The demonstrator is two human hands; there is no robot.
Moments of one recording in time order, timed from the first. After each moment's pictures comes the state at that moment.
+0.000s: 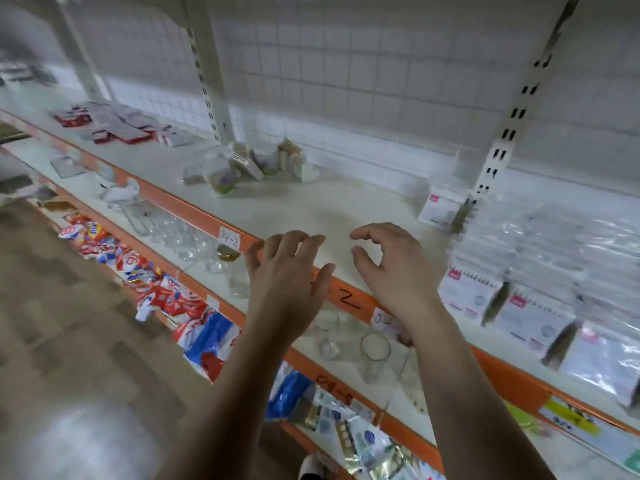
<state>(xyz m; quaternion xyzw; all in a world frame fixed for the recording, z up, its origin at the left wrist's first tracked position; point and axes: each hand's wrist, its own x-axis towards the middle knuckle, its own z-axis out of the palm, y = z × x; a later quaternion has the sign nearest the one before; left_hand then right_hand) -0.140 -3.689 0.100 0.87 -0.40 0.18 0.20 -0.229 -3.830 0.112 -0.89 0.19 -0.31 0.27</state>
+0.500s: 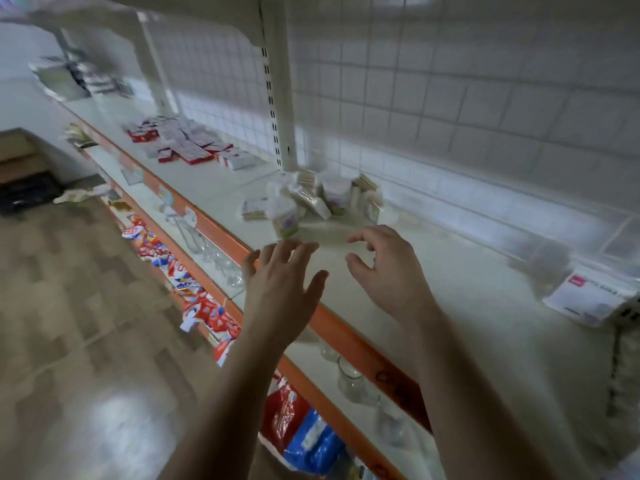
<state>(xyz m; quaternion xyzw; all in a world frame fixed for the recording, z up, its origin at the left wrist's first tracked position) 0.041 -3.680 0.108 0.91 -0.32 0.17 0.18 -0.021 -3.837 0.120 -0.91 0.12 -0.26 0.30</state>
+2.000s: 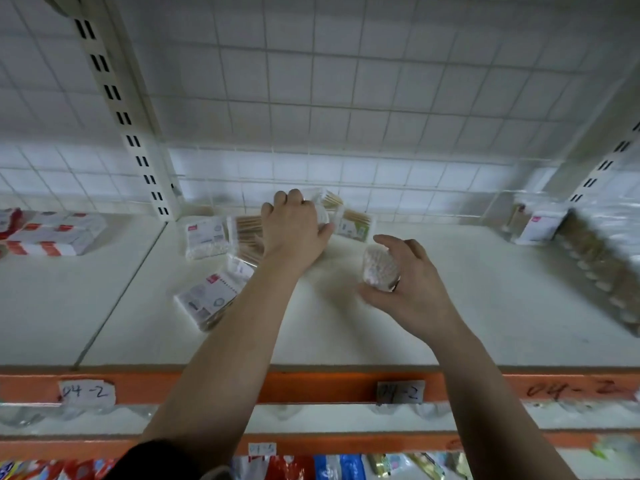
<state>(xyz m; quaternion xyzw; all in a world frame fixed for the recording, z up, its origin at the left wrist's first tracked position) 0.310 -3.821 0.110 0.77 -0.61 0.09 0.12 0.110 -3.787 0.100 -0.79 0.48 -0.29 0.24</state>
